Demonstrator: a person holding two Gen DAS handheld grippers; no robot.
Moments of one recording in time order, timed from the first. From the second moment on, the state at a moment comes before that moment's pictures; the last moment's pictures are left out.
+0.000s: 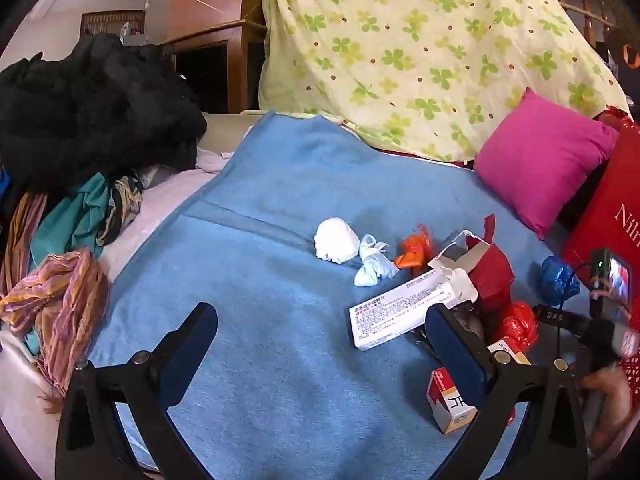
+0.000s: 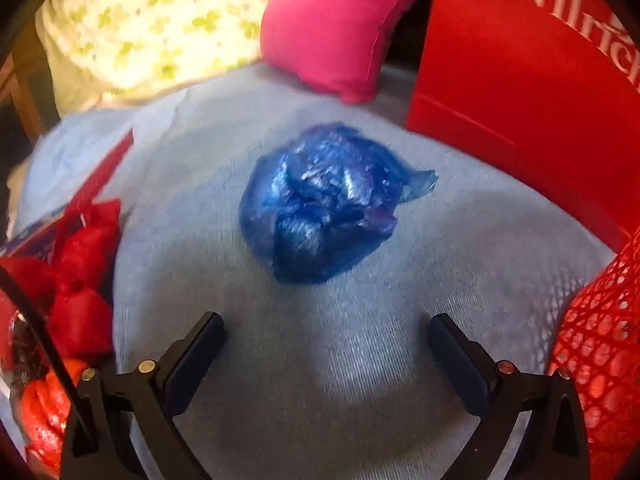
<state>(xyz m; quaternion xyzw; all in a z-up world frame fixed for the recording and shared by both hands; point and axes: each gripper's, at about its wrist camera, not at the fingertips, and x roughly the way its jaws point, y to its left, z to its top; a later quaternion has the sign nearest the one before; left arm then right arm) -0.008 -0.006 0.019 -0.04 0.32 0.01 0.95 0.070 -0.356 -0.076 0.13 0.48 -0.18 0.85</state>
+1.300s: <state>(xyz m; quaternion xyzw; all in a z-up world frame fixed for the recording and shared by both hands) -0.040 -0.071 0.014 0.09 0.28 -0.04 0.96 -0.096 -0.271 0.045 -0.01 0.29 -0.09 0.95</state>
